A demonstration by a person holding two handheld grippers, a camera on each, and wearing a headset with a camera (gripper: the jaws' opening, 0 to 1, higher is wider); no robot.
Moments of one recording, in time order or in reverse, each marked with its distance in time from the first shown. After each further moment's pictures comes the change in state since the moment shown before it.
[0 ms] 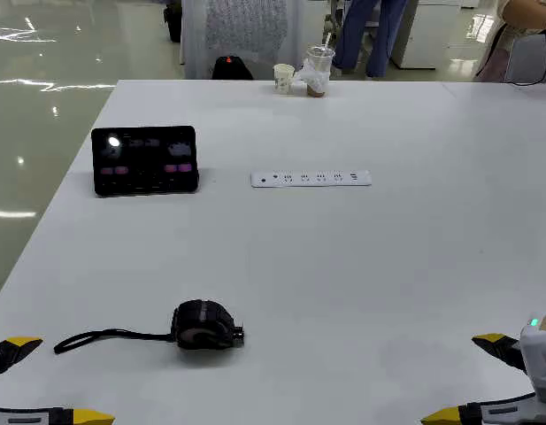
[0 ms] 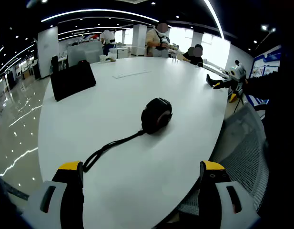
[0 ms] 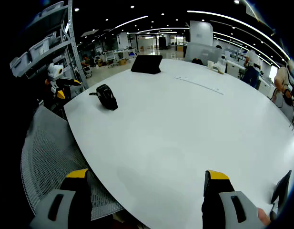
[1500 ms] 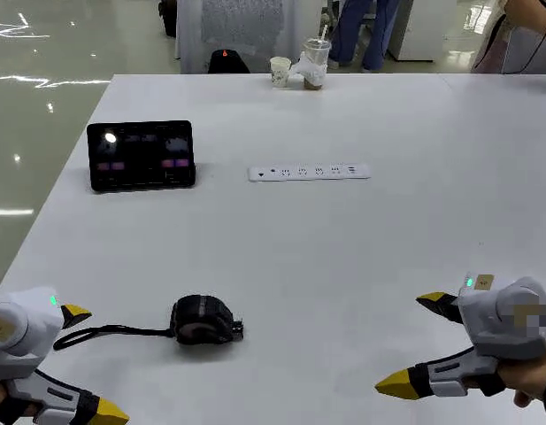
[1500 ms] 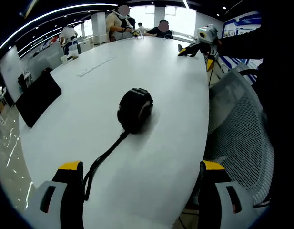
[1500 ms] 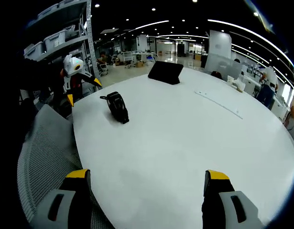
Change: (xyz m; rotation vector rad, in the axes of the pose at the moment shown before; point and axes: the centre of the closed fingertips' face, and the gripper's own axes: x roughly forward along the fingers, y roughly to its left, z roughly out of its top) left arm 0.041 -0.020 0.014 0.329 0.193 -0.197; right arm 0.044 0.021 0.060 -0.151 -0.041 0.096
